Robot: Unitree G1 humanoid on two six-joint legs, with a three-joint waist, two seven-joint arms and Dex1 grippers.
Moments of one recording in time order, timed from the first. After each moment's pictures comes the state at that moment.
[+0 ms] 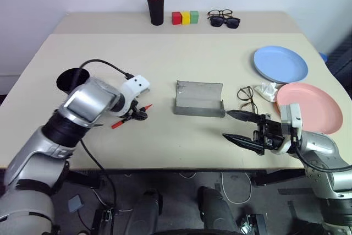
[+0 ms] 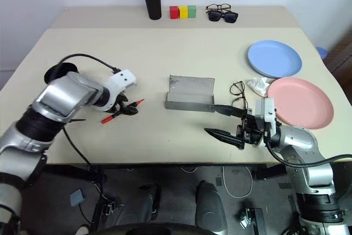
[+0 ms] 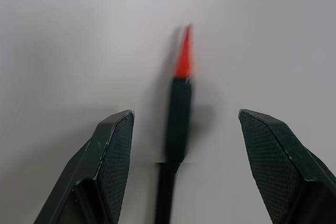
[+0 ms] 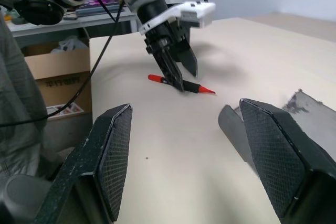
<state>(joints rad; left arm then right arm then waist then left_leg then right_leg) -0.90 0.71 -0.52 -0.03 -0.22 1.34 -0.78 -0.03 -0.64 -0.17 -0.24 0.67 0.19 1.20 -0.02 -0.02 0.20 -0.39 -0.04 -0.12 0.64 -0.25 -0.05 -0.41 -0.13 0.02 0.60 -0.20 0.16</state>
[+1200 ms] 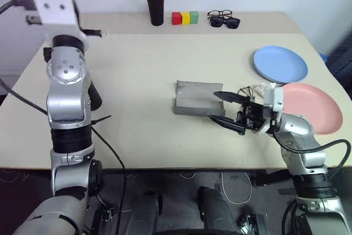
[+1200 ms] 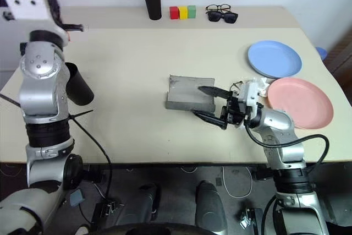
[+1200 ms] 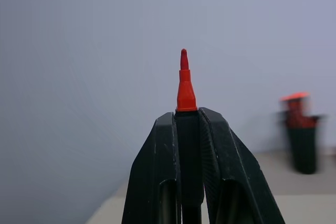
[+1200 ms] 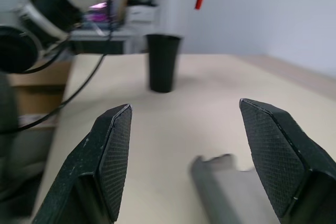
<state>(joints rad) -0.72 0.38 0.23 -0.14 0.08 0.42 0.16 -0.30 -0.52 -0.04 -0.05 0.57 0.05 1.22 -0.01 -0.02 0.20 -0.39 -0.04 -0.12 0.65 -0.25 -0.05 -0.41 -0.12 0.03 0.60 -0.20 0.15</state>
